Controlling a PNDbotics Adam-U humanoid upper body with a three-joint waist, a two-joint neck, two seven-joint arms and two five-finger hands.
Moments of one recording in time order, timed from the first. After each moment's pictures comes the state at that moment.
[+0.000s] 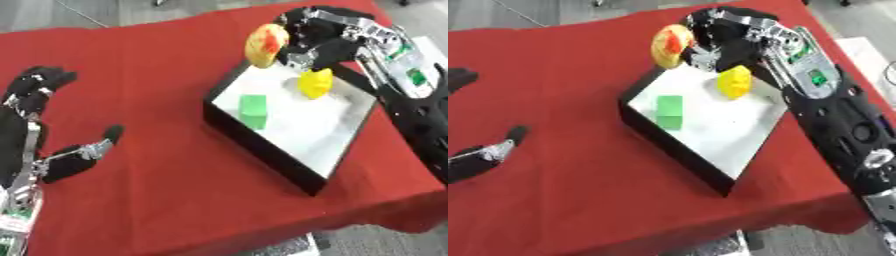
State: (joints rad) left arm -0.55 0.18 -0.24 -1.46 -0.95 -0.38 0.47; right arm -0.57 -0.70 0.04 -1.57 -0.27 0.01 0.66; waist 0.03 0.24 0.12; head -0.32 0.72
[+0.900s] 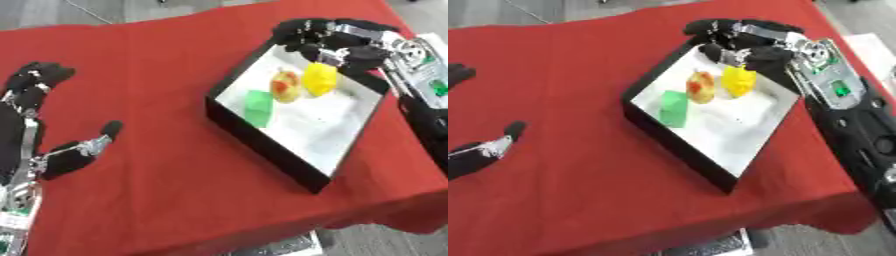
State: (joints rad) left arm -0.54 0.19 -0.24 -1.48 -0.94 -0.37 0.48; right arm -0.50 -0.72 -0.03 -1.56 -0.31 -0.12 0.79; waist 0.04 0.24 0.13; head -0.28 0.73
